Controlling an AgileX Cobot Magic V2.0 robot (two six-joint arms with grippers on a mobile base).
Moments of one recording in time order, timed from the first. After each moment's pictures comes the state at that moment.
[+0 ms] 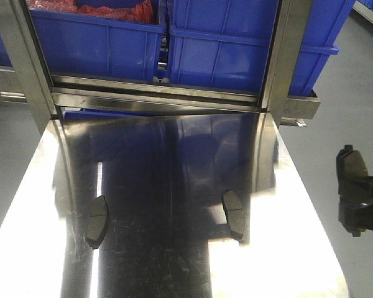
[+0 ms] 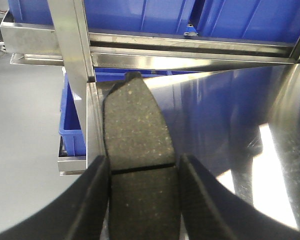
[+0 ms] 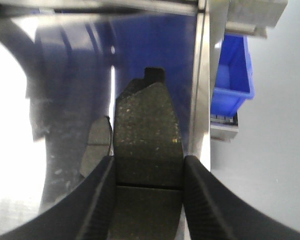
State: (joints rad) left arm -0.15 0.67 -0.81 0.06 0.70 -0.14; right arm 0.24 0.78 -0.65 -0.07 0.54 0.17
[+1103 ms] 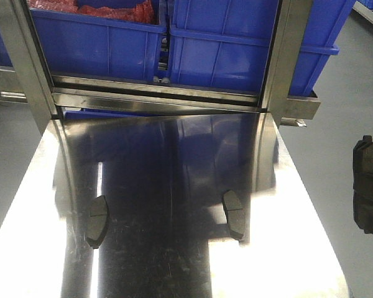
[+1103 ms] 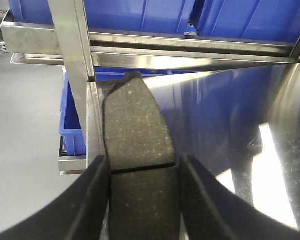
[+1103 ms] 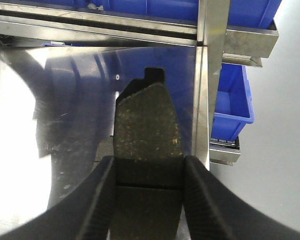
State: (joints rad) left arm -0.15 0.67 -0.81 0.06 0.70 -0.14; right arm 0.24 0.69 -0.65 -0.07 0.54 0.17
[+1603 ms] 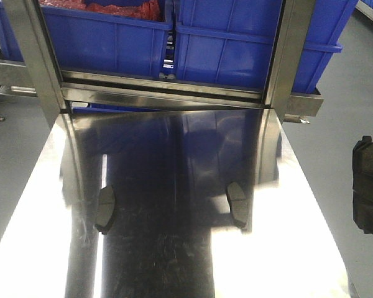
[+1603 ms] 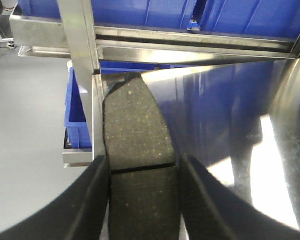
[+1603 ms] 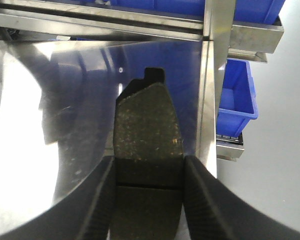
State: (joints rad) left arm -0.15 0.67 -0.81 0.06 0.70 -0.14; right arm 0.24 0.69 -0.65 -0.07 0.54 0.17
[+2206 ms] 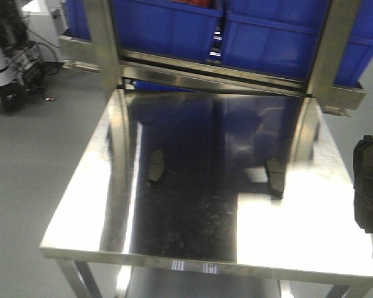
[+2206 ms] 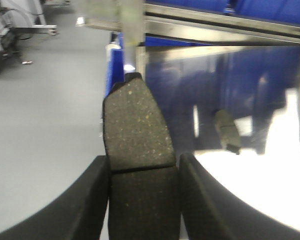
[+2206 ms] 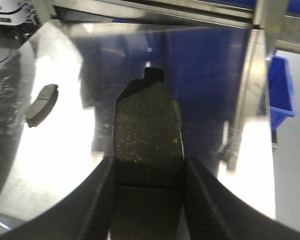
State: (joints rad) left arm -0.15 0.67 -0.81 0.06 0.70 -0.14; right arm 0.24 0.69 -0.65 -0.07 0.54 0.17
